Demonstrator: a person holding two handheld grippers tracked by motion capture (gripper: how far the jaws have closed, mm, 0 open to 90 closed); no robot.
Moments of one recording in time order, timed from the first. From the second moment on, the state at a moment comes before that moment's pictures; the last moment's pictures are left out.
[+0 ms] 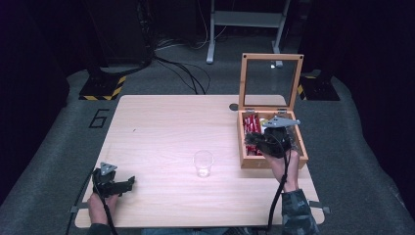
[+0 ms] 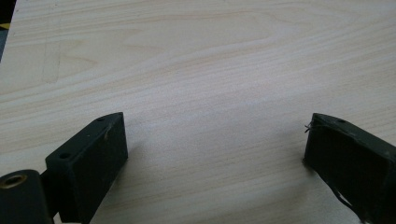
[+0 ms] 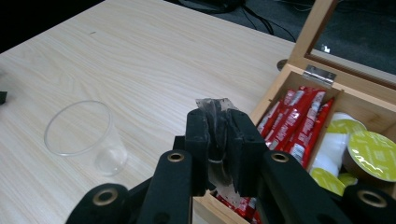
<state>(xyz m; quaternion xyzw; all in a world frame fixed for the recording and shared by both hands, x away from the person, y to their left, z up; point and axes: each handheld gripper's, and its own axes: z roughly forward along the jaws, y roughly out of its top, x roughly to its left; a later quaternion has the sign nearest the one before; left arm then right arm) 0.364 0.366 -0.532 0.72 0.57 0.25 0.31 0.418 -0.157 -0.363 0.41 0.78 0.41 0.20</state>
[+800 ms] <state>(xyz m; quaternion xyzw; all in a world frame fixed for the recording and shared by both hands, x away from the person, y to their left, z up) 0.364 0.366 -0.532 0.72 0.57 0.25 0.31 0.421 -0.113 -0.362 0.37 0.81 0.41 0.17</state>
